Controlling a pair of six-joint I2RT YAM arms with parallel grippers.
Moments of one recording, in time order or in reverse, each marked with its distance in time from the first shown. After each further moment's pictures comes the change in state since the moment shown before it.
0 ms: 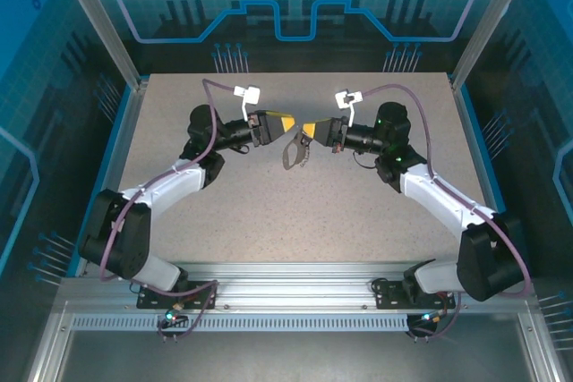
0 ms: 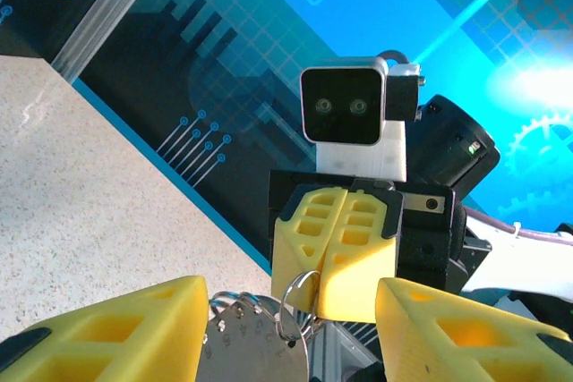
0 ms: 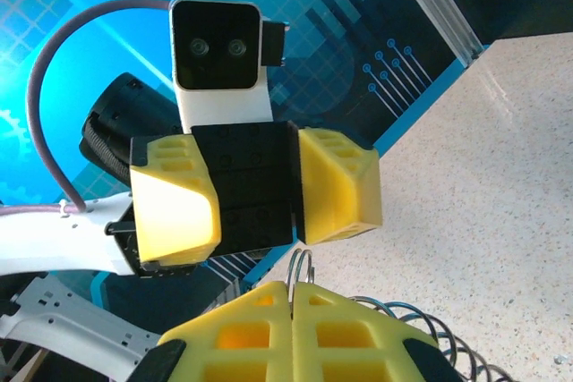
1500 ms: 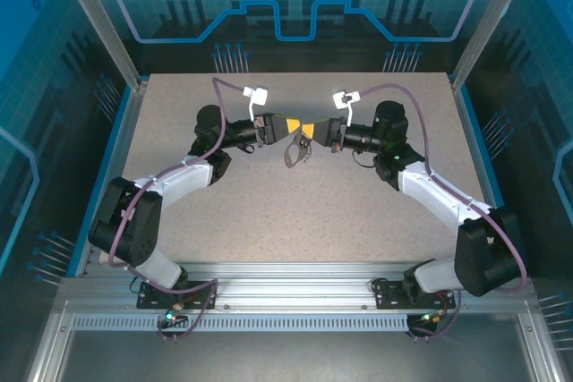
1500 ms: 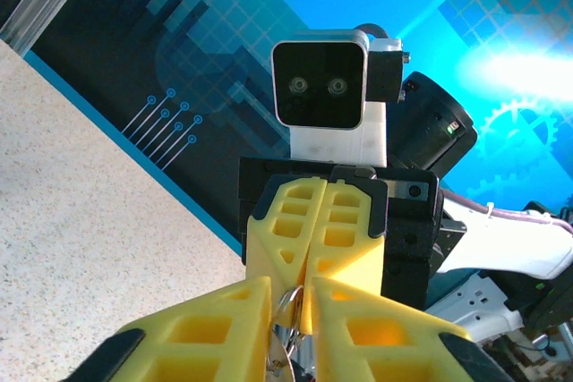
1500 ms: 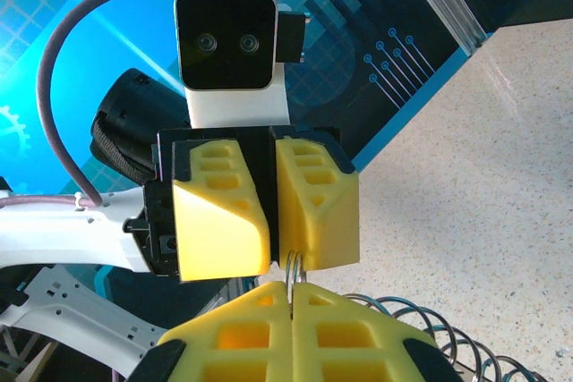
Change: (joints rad) left arm -0.020 0.083 0.024 0.119 0.066 -0.082; right arm -0.004 0.027 0.008 0.001 -0.018 0.000
